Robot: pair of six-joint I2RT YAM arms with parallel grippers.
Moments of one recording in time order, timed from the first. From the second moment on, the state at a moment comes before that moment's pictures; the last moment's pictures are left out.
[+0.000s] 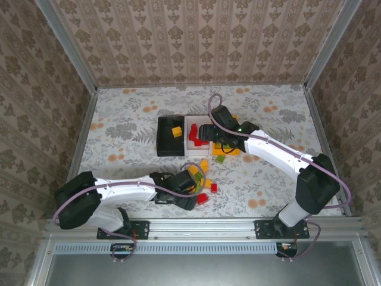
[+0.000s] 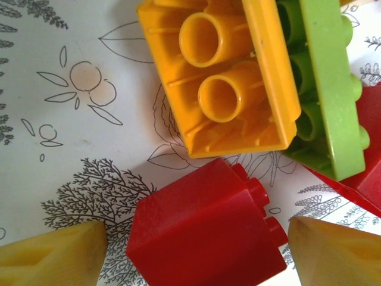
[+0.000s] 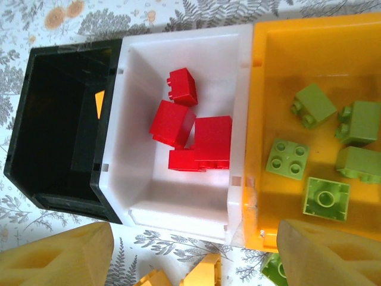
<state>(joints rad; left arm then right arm) -1.18 1.39 0.65 -0.52 -0.03 -0.61 0.63 1.56 1.24 -0.53 0.15 0.62</state>
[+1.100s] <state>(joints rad) -0.66 1.28 0.91 -0.49 -0.18 -0.44 0.61 1.36 1.02 -0.51 0.15 0.68</state>
